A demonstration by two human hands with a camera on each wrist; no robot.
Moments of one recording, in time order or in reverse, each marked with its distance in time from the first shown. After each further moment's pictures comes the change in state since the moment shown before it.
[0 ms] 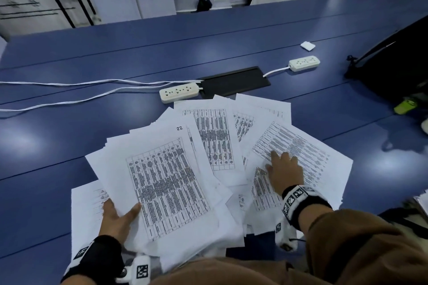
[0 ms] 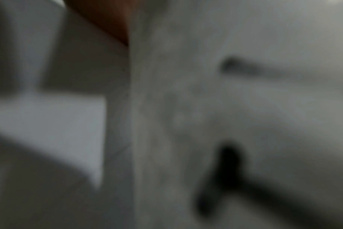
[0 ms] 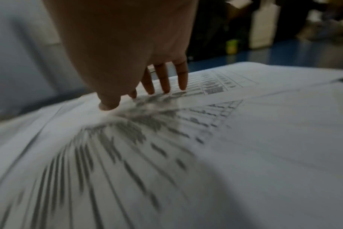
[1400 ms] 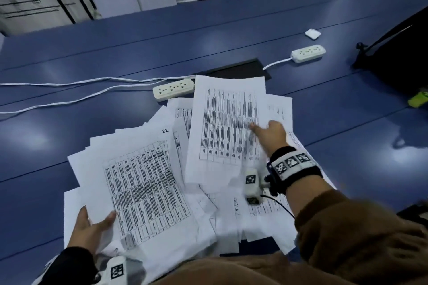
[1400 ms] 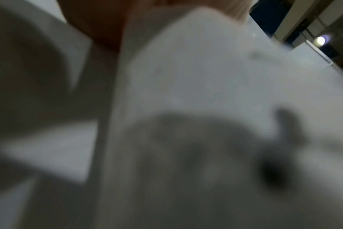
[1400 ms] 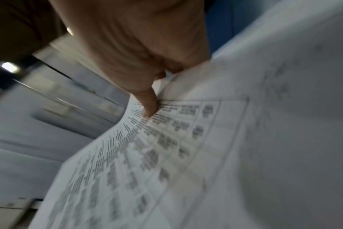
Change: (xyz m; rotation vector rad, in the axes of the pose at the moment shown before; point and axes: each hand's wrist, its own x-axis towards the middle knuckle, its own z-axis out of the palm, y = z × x) left_hand 0.014 -0.009 -0.029 -0.130 0.079 -0.037; right_hand 0.055 -0.039 -0.088 1.171 -0.035 0.237
